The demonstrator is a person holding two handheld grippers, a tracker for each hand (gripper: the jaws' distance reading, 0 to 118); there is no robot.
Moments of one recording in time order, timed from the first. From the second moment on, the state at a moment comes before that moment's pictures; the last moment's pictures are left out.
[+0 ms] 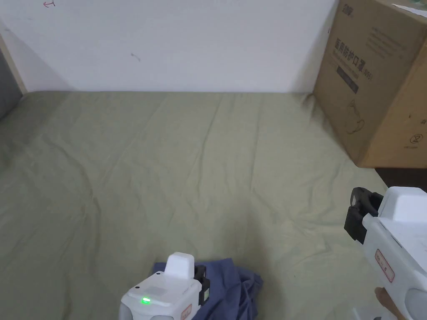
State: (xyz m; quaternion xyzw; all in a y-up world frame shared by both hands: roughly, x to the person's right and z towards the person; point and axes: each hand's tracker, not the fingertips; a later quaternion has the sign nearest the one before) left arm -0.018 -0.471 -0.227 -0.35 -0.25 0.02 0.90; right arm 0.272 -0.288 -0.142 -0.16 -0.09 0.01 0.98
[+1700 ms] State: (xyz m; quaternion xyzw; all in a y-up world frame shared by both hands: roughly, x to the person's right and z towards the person) left arm -0.141 -0.282 -0.224 -0.07 -0.10 -0.01 0.99; right arm 0.228 -0.251 -0.128 -0.05 -0.04 0.00 1.00
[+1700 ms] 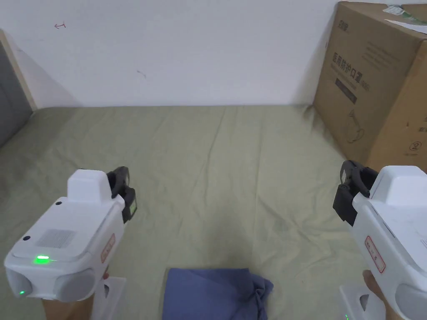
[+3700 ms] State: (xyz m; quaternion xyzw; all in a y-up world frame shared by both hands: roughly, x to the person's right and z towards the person) left arm -0.145 -0.517 -0.294 -0.55 -0.23 0.25 0.76; right arm 0.131 -0.548 -0.184 -0.35 0.01 -0.01 0.94
